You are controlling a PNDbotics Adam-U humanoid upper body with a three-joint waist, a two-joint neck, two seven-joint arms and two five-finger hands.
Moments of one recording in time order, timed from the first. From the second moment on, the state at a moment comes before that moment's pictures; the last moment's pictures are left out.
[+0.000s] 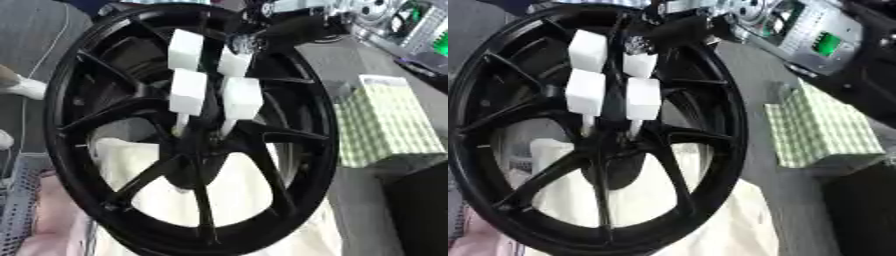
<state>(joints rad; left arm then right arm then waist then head) -0.25 0.50 0.03 -1.98 0.58 -0.10 0.11 -0.72 -1.18 0.41 -1.99 -0.12 0.71 0.52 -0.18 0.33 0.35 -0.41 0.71</state>
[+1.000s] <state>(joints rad) -0.25 0.50 0.03 -1.98 0.59 -0.10 0.10 -0.71 -1.17 0.41 -1.99 -0.09 0.71 0.52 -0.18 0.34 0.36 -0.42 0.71</state>
